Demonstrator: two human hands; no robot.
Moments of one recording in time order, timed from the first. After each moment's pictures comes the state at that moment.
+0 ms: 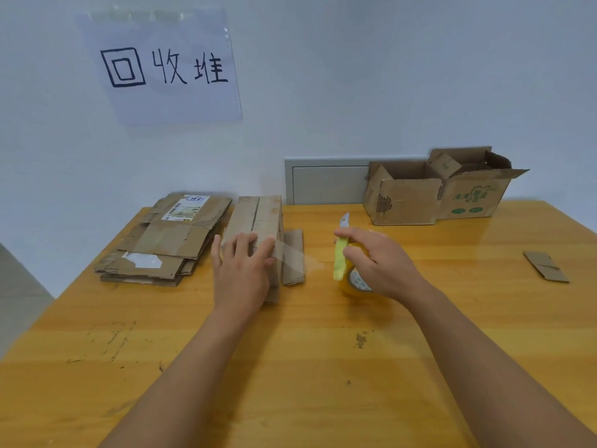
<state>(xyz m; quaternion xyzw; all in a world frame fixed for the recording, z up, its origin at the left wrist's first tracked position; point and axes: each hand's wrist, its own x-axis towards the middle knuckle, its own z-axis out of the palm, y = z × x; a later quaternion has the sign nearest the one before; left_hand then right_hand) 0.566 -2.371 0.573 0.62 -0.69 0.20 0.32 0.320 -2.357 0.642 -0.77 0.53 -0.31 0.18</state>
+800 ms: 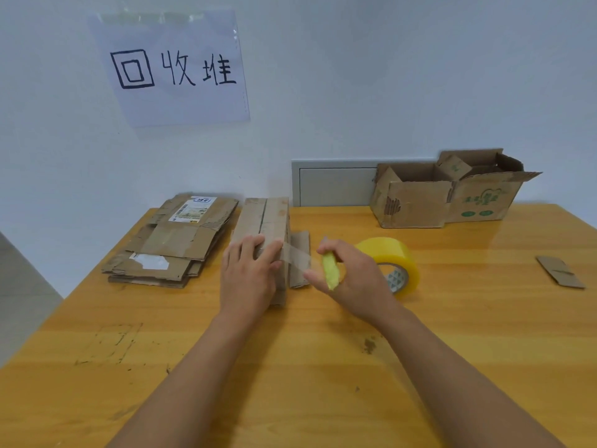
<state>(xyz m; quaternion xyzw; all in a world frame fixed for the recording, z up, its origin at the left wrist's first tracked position) 0.573 -2.375 0.567 0.59 -0.70 0.19 0.35 0.365 -2.354 0.608 -0.78 0.45 -0.41 0.16</state>
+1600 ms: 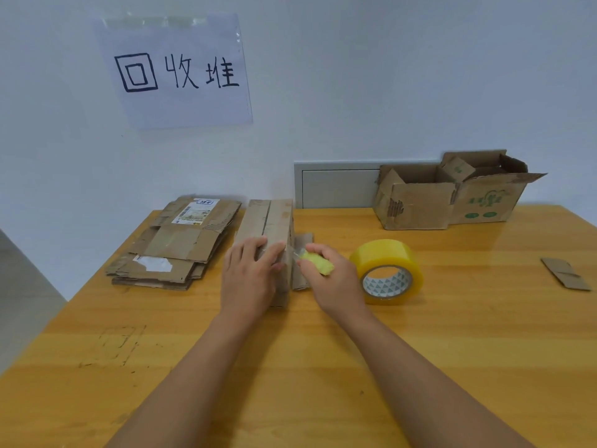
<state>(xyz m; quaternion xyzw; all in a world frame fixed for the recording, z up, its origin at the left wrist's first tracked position) 0.580 -2.379 0.567 0.58 -0.72 0.19 0.35 0.410 -2.356 0.600 -0.63 0.52 -0.48 0.32</state>
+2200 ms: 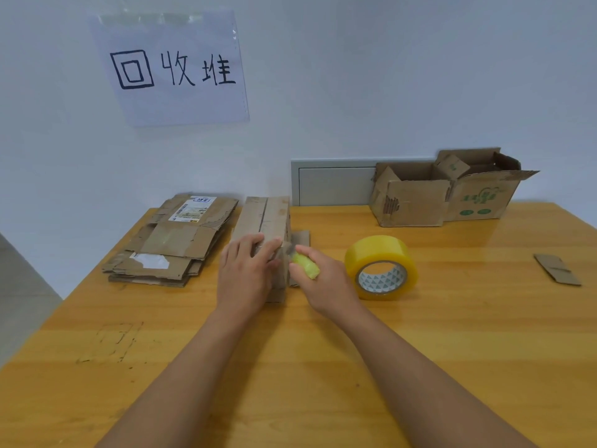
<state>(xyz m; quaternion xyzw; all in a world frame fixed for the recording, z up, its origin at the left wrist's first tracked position) 0.581 -2.379 0.566 0.58 -0.71 0.18 0.36 0.411 -2.354 0.599 -0.69 0.53 -0.40 0.28</state>
